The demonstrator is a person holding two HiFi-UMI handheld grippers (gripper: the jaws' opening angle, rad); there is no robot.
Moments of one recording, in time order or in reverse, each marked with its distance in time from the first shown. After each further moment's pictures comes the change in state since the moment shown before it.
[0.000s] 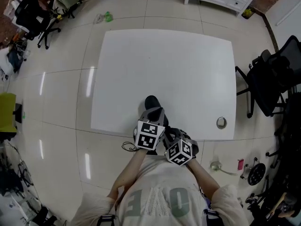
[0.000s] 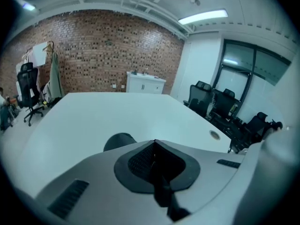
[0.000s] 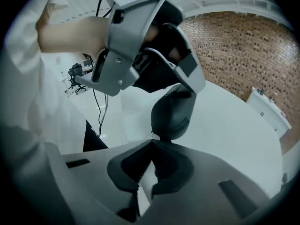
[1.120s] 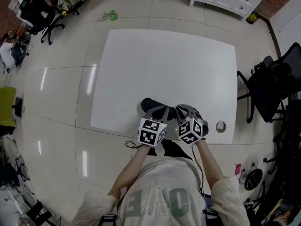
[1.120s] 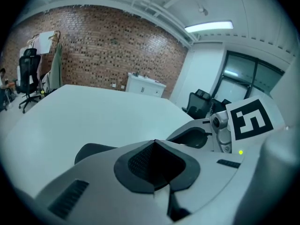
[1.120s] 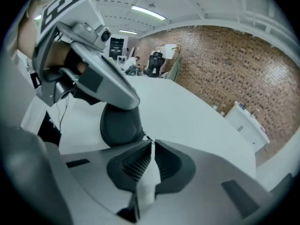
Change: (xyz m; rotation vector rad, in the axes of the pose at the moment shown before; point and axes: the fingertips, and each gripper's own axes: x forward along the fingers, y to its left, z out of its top) left arm 0.023 -0.006 0.004 -0.106 -0.072 -0.062; right arm 0.002 -0.138 0.016 -0.085 -0.032 -0.242
